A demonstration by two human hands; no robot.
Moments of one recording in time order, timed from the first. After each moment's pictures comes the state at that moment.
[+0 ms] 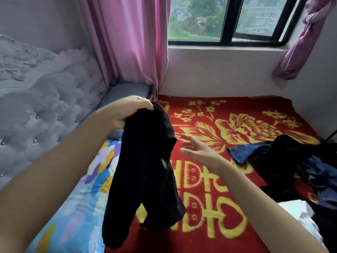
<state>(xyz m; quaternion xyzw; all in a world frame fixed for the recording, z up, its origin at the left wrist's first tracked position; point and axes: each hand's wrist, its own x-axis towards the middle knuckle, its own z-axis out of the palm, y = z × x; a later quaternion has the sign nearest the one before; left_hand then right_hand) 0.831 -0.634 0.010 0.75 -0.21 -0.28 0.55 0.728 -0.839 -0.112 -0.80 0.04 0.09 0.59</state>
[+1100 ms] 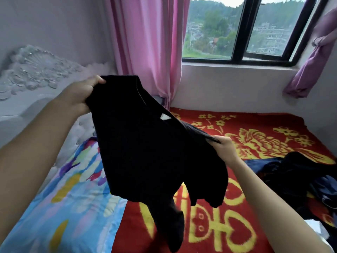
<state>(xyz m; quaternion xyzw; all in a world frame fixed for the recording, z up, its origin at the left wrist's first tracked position) 0.864 -0.508 0.047 0.69 -0.05 -0.02 0.72 0.743 -0.865 -0.121 -0.81 0.07 -0.20 0.55</state>
